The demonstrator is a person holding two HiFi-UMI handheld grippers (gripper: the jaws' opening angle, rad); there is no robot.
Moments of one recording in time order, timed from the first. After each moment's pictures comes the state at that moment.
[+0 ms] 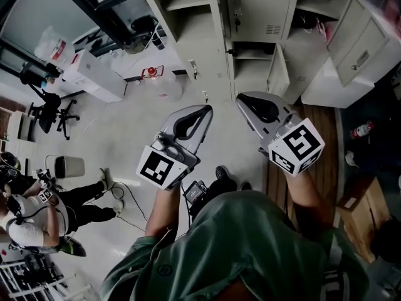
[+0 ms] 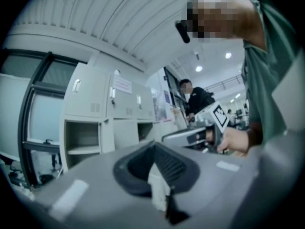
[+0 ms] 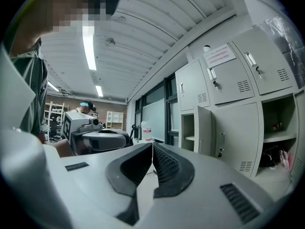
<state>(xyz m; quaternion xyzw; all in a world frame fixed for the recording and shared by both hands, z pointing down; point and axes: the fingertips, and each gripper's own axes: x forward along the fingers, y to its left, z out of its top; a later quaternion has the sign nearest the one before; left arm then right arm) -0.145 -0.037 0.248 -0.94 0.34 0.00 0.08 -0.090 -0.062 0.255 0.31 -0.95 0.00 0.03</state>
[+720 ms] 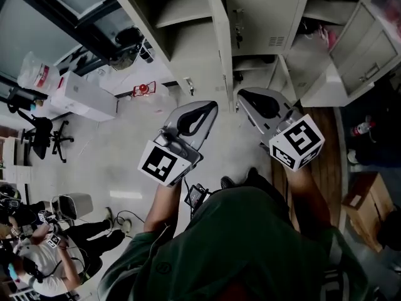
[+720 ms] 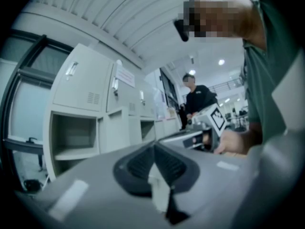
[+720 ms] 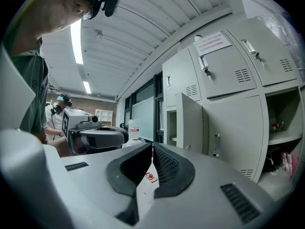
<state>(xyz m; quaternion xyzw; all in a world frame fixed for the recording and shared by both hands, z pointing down) -0.161 -0.172 0.252 -0.96 0.27 0.00 0.07 -0.113 -0.196 0.267 0.37 -0.93 0.00 0.03</state>
